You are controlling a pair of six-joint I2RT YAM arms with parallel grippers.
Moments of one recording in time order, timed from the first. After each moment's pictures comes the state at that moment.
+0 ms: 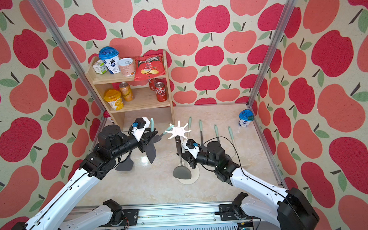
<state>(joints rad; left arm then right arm) -0.56 1.00 1.07 -0.32 0.28 0.23 0.77 1.04 0.53 0.34 -0.48 -0.11</state>
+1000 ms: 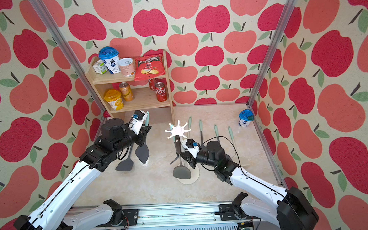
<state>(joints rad) -0.53 1.11 1.22 -0.51 0.03 0.15 0.77 1.05 0.53 0.34 -0.48 -0.11</state>
